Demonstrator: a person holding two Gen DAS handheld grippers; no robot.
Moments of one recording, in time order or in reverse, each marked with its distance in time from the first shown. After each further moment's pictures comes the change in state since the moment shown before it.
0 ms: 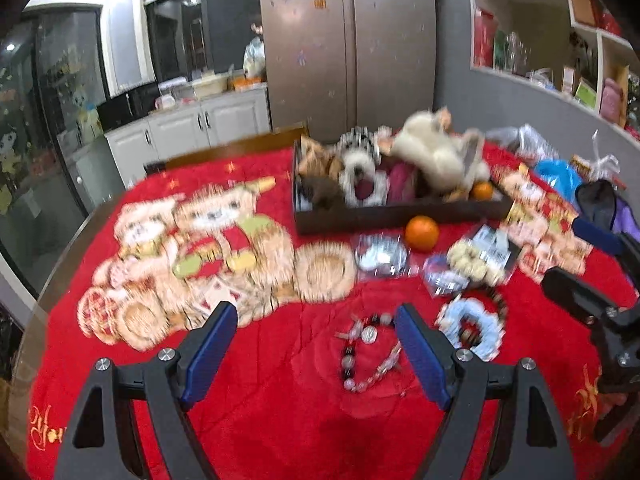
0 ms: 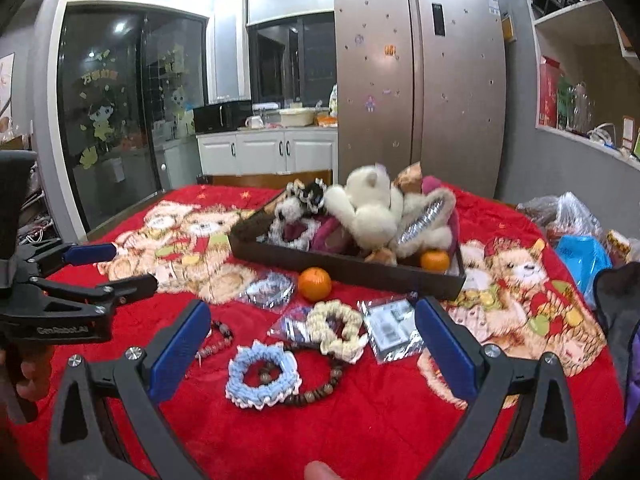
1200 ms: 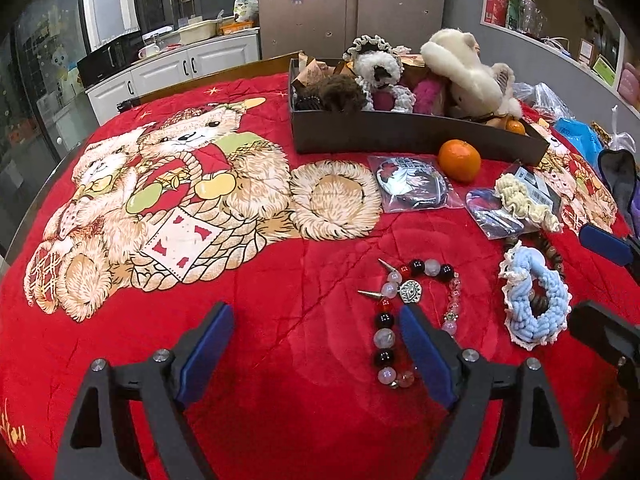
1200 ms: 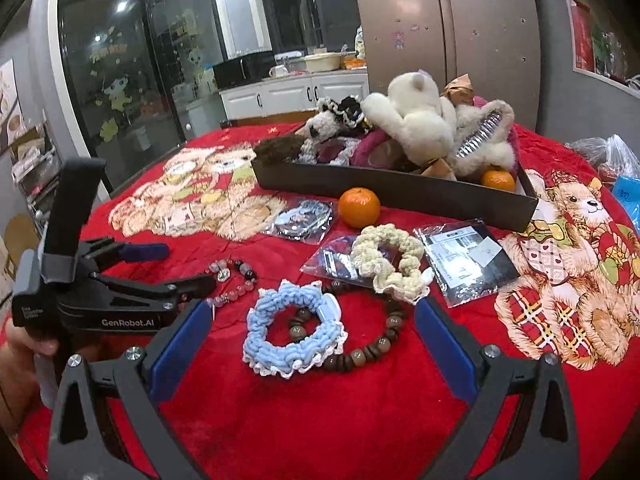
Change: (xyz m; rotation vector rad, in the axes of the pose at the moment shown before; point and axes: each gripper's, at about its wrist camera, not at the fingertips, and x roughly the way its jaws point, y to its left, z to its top) left arm 0.069 0.013 -0.025 -0.019 0.176 -0.050; right arm 0.056 0.010 -0.032 0.040 0.190 0.122
